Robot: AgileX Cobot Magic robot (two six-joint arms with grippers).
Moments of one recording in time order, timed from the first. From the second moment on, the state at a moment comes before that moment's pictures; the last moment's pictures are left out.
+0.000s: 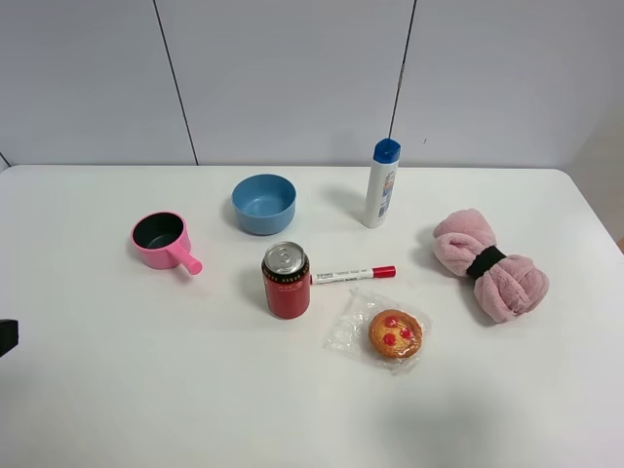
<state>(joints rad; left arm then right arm) 0.11 0.37 -0.54 -0.28 0.98 0.33 0.04 0.00 -0.51 0.10 1.07 -0.11</state>
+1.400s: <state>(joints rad) -0.62 1.39 -1.01 -0.28 0.55 0.43 0.04 0.00 -0.51 0.10 1.07 -0.11</state>
